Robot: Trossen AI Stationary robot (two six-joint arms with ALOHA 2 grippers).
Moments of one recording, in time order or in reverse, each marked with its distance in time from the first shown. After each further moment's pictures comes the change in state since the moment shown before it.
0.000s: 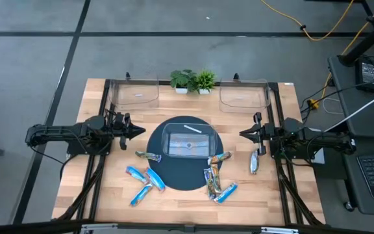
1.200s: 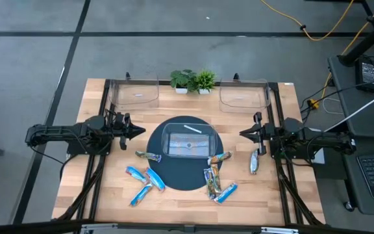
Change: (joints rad) left arm 0.000 0.000 0.000 0.000 0.000 0.000; right arm 0.000 0.000 0.000 0.017 0.000 0.001
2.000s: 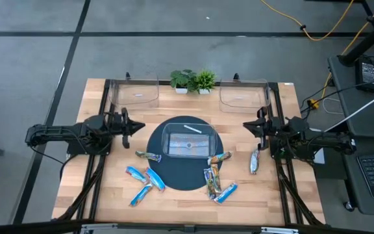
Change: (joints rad) left arm 0.000 0.000 0.000 0.049 -0.146 0.278; right arm 0.000 0.000 0.000 0.188 0.138 0.078
